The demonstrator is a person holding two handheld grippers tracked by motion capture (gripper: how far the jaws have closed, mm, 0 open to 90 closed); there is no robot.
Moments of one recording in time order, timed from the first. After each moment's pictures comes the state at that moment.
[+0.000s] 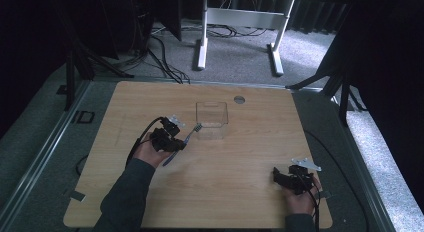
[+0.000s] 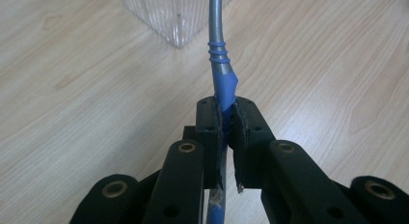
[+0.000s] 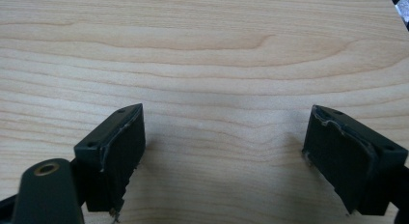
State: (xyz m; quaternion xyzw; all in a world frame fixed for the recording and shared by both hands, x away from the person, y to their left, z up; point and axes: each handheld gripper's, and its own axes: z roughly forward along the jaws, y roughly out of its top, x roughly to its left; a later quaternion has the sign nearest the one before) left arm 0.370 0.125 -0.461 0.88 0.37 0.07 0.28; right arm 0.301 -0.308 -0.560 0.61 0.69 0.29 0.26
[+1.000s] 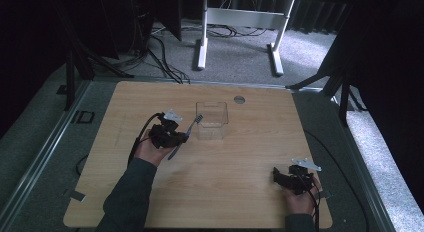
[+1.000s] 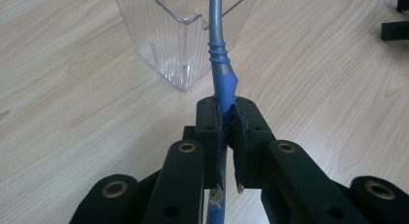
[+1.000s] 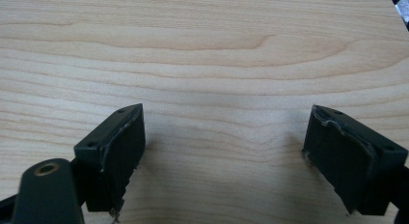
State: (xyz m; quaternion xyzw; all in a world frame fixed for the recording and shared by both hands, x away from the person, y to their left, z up) left arm 0.368 0.126 -0.448 0.85 0.38 0.10 0.35; right arm 0.301 -0.308 -0.560 0.61 0.69 0.29 0.26
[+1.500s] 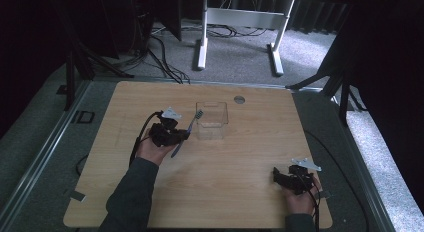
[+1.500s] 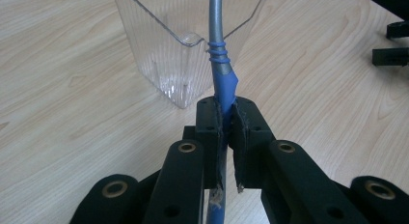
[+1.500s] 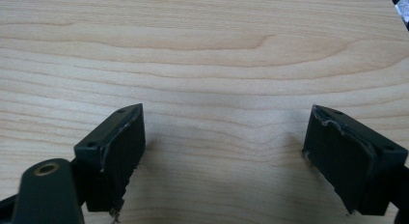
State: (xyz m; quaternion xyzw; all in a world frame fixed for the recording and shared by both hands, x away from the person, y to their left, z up) left arm 0.370 0.127 -0.447 0.83 0.39 0.10 0.38; right arm 0.301 -0.308 -0.560 0.61 0.69 0.29 0.26
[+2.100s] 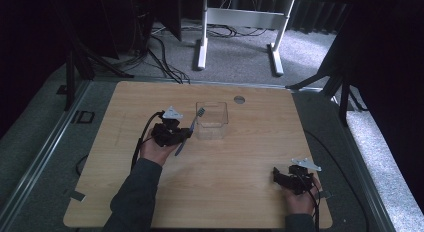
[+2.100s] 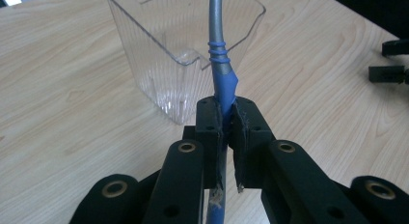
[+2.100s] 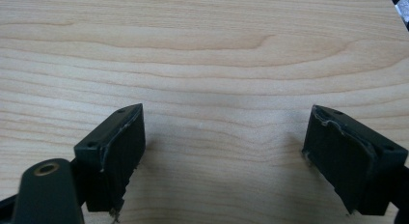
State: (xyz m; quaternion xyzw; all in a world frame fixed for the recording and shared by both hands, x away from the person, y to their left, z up) left arm 0.369 0.120 -0.447 0.82 0.39 0.11 0.41; right arm 0.301 -0.308 -0.560 0.61 0.69 0.29 0.26
